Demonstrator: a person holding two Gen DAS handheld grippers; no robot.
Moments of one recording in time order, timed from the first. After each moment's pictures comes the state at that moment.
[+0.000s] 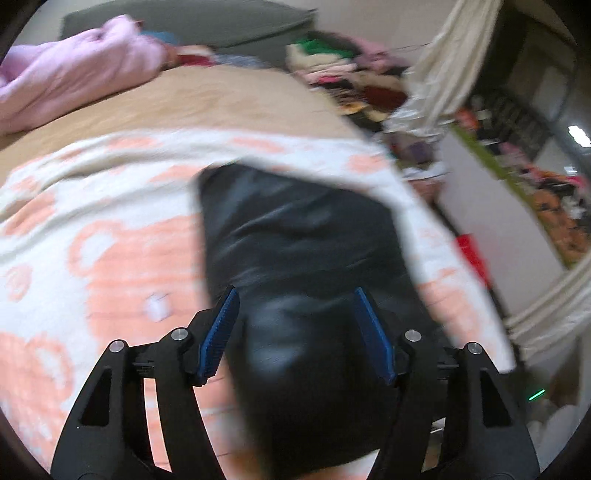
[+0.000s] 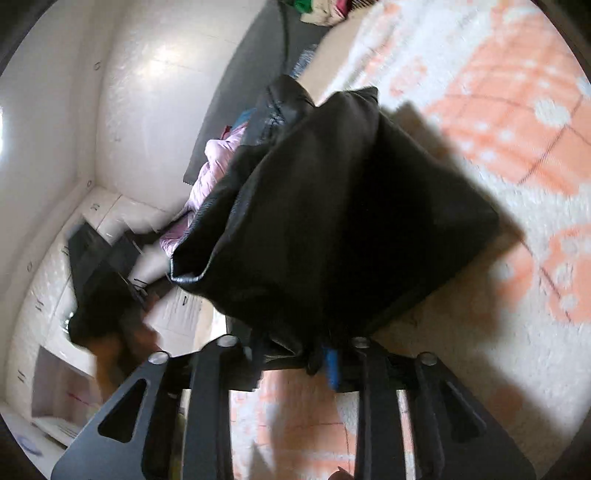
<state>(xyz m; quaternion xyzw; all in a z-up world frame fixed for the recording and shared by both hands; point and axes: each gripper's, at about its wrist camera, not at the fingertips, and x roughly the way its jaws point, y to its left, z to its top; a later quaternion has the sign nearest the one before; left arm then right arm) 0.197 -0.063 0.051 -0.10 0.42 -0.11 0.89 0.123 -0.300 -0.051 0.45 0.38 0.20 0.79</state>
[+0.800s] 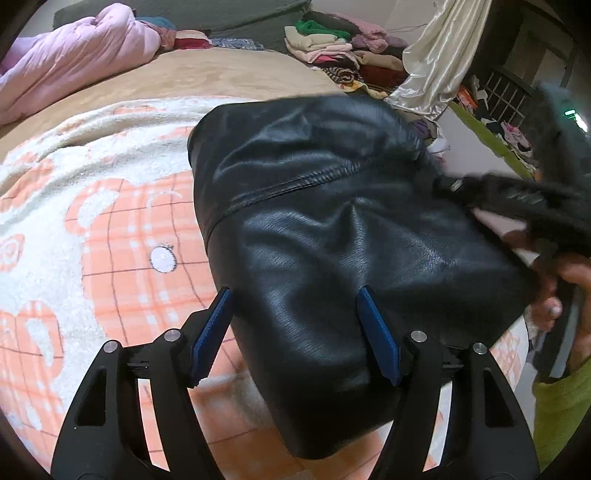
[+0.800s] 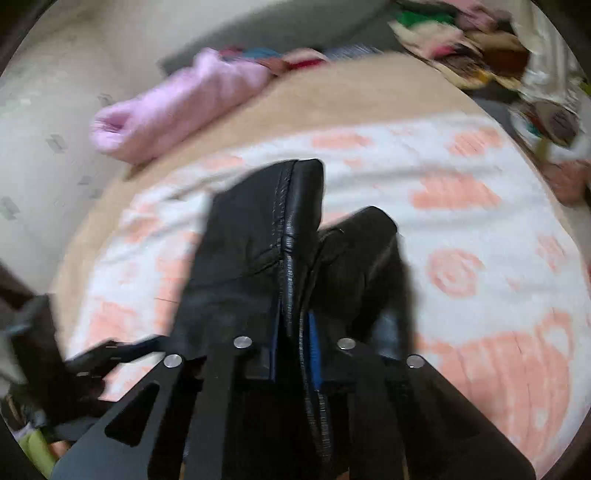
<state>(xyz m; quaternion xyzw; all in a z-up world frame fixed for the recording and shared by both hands) 0.183 -0.057 0.022 -0.09 0.43 -0.14 0.89 0.251 -0.235 0.060 0.09 0.44 0.20 0.87</state>
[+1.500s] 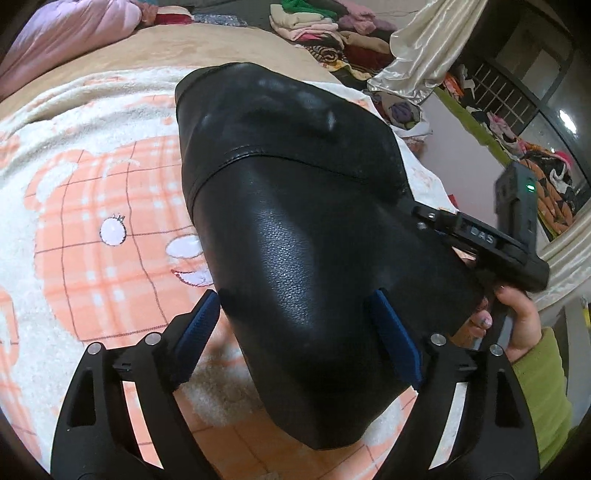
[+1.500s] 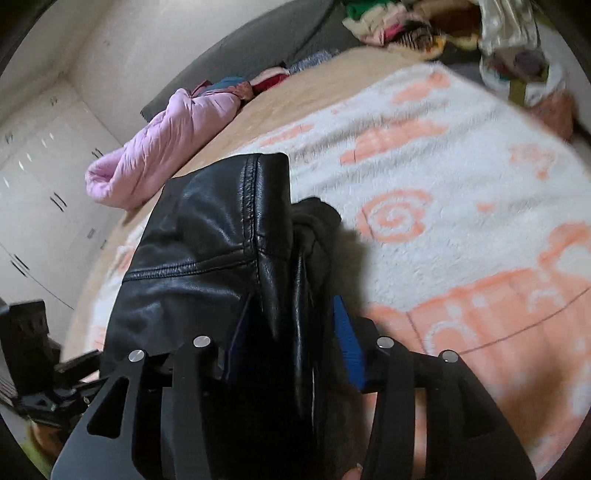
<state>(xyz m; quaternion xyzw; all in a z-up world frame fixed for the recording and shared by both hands) 0.188 -0.082 -0.003 -0.11 0.47 -0.18 0.86 0.248 -0.329 -0.009 0.18 0.42 0.15 0.88</state>
